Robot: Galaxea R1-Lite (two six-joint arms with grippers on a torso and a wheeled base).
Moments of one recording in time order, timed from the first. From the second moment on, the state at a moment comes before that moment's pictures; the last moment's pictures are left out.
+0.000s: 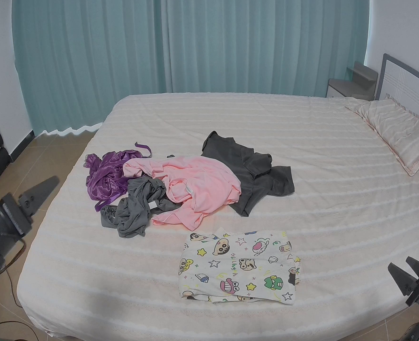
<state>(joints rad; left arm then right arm) -0.30 0.97 -0.41 -0.45 0.13 -0.54 0.32 0.61 -0.02 -0.36 -0.11 0.38</state>
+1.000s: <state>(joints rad) -0.12 0.18 -0.32 0.16 0.31 -0.06 0.04 0.07 -0.03 0.03 -0.17 -0.08</state>
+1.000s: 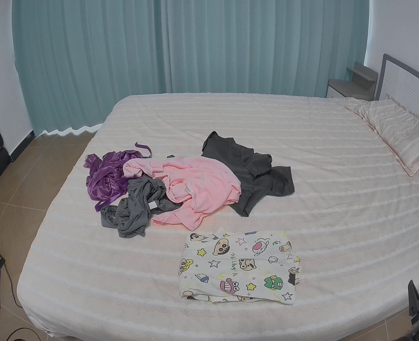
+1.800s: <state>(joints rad) 0.00 0.01 -0.02 -0.06 0.28 0.09 0.01 0.01 -0.05 0.06 -0.10 0.01</state>
